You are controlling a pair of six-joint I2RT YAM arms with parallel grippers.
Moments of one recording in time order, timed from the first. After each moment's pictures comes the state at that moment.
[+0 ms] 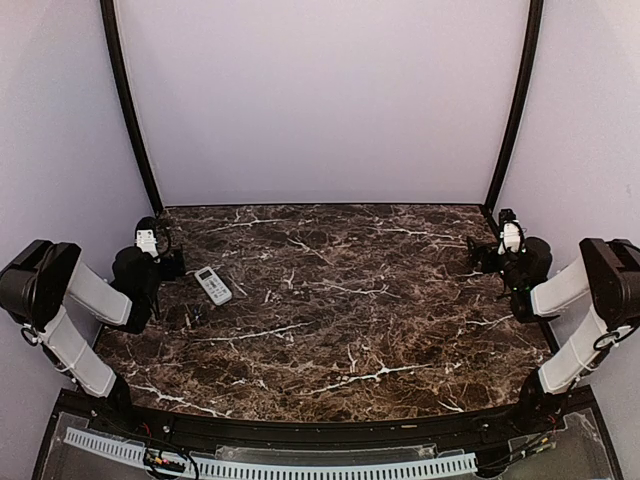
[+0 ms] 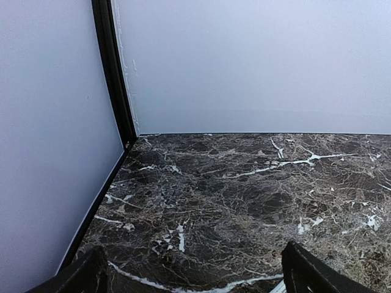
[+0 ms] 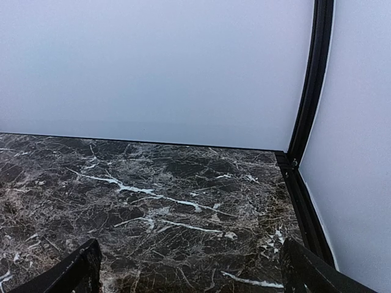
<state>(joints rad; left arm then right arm) -0.08 1.59 0.36 1.10 -0.23 0.02 -0.04 1.56 0.39 1.06 -0.18 -0.05</state>
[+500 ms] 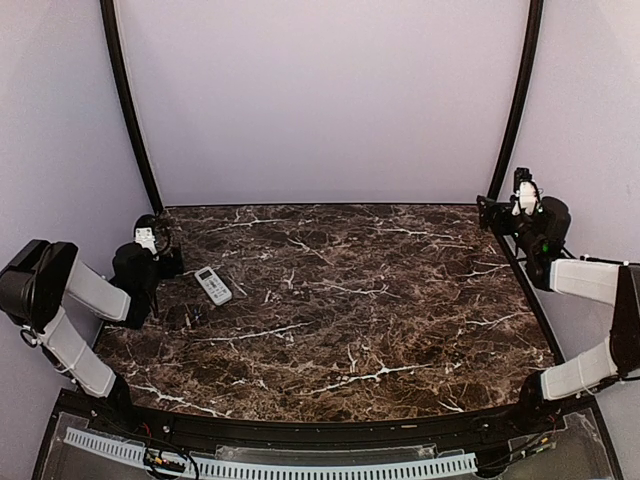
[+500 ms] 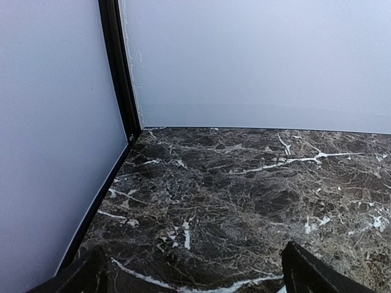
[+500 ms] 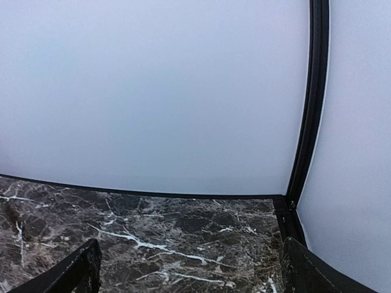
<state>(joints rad) -0.07 1.59 0.38 1.05 -0.23 0.01 -0.04 1.31 0.61 0.66 -0.19 0.01</state>
